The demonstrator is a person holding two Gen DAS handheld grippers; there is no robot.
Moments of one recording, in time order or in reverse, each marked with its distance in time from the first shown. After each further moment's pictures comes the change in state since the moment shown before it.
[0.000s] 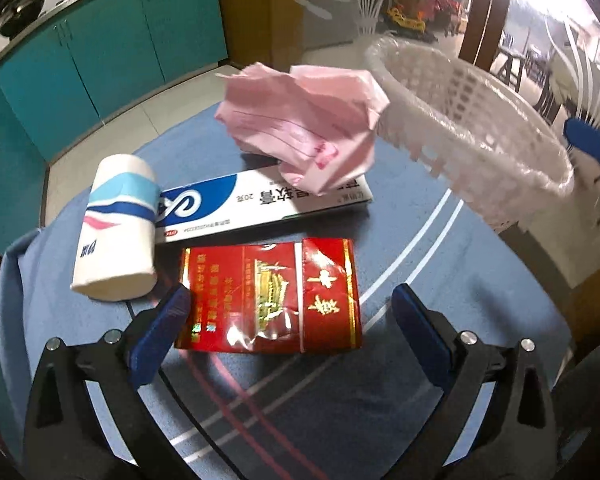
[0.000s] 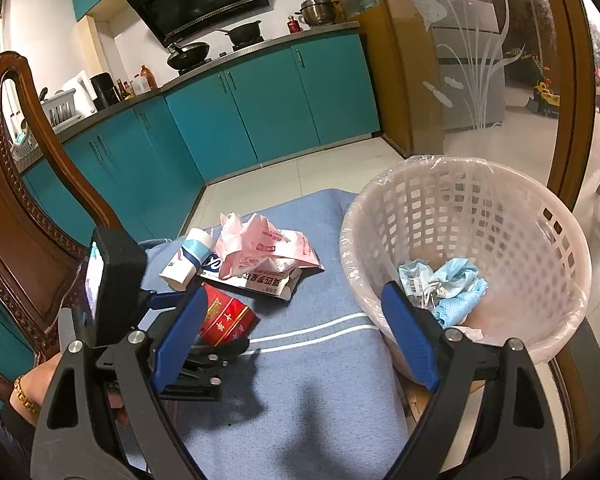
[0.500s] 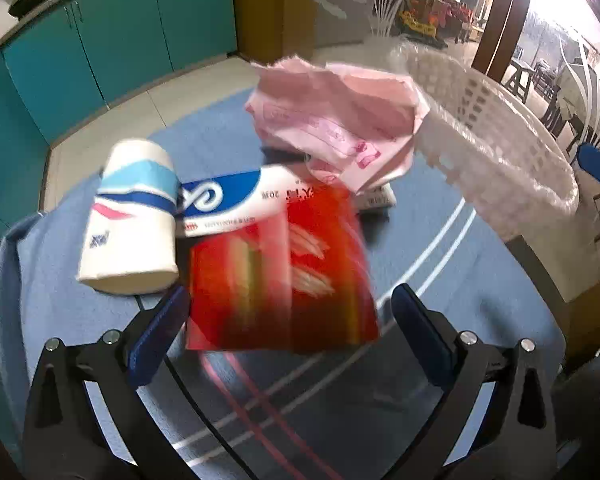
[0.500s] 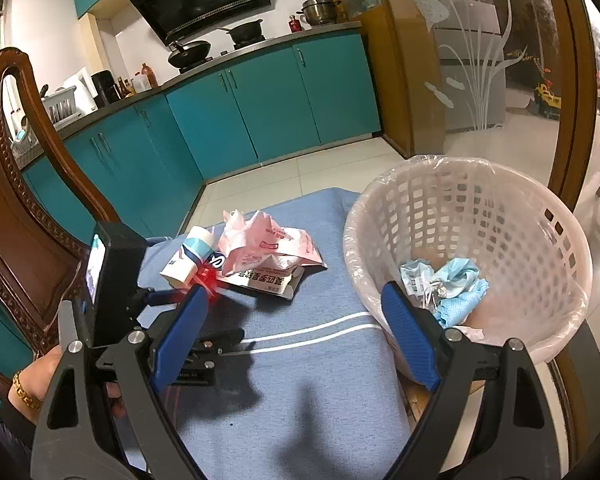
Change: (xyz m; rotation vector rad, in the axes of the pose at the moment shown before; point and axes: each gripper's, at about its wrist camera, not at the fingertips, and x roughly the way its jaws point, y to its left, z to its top) left arm 0.003 0.023 0.000 -0.084 0.039 -0.050; right arm 0.001 0.004 -0.001 -0.009 0.003 -0.003
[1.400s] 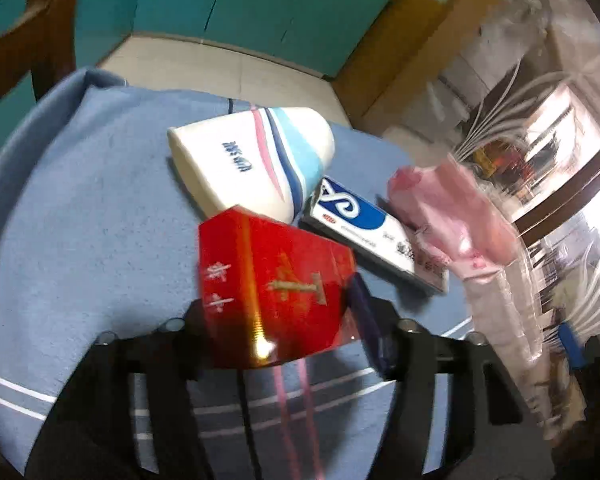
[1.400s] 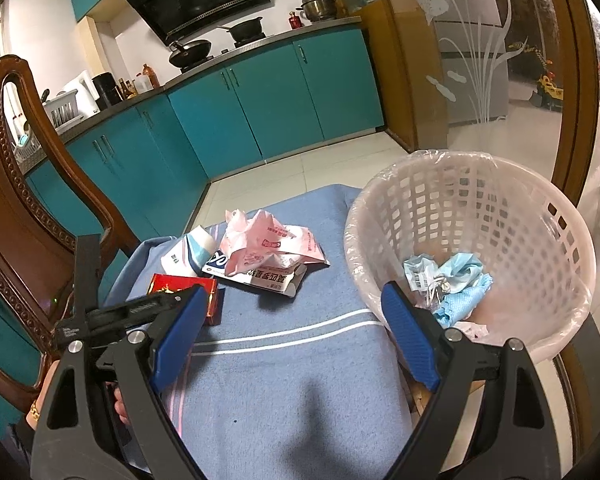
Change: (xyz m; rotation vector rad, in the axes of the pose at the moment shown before) left arm -0.031 0.100 -0.049 -0.639 -0.166 -0.101; right arm 0.000 -0.004 0.001 0.023 0.015 0.024
